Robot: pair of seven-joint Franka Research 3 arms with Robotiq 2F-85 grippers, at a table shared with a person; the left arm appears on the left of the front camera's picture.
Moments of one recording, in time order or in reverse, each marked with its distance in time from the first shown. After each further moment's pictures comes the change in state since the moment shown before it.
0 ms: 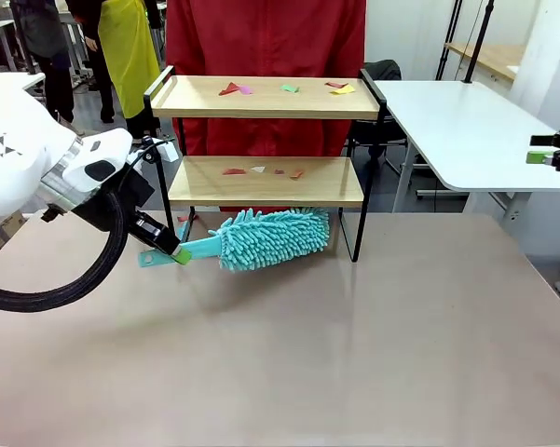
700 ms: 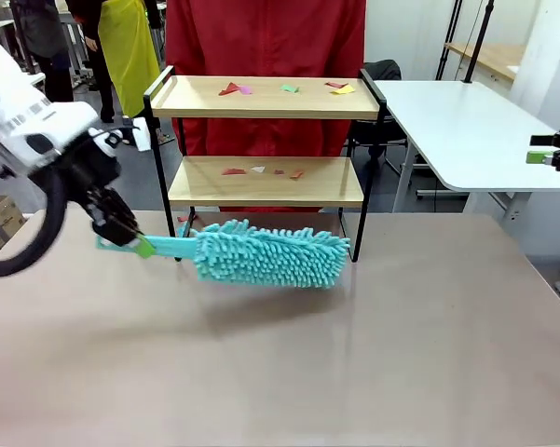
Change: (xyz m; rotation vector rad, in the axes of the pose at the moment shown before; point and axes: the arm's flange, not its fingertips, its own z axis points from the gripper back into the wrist) left arm 0.005 0.013 0.073 -0.076 0.188 -0.394; right arm 0.000 0.000 0.000 0.000 0.000 0.000
